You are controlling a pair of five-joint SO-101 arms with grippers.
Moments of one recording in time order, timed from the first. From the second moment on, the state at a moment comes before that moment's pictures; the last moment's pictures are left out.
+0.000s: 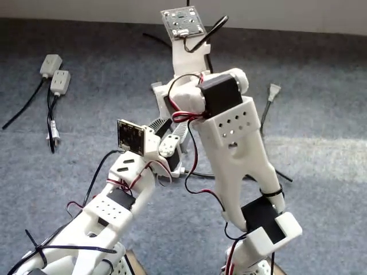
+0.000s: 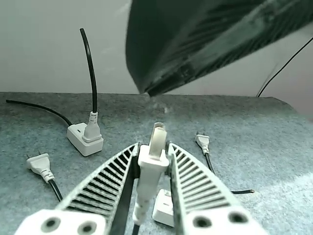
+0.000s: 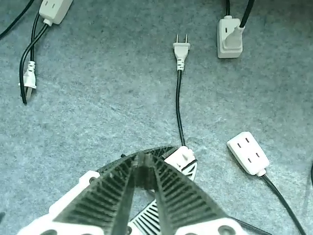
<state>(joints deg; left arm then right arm) 23.8 -42.2 81.0 -26.7 16.2 -34.8 3.8 -39.6 98.6 -7.9</state>
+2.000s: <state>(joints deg) 24.0 -41.9 81.2 -26.5 16.4 -26.1 1.0 -5.8 77.1 -7.6</state>
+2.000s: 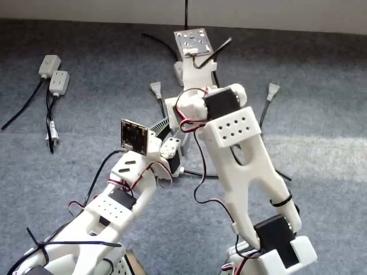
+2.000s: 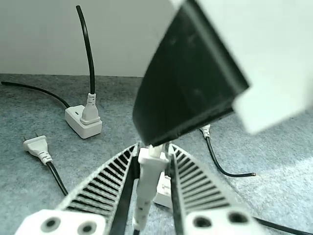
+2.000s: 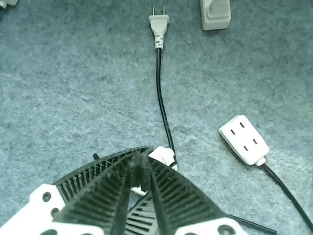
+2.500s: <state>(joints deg) 23.5 -41.9 81.8 -26.4 16.4 -22.4 0.9 0.0 70.9 -5.6</state>
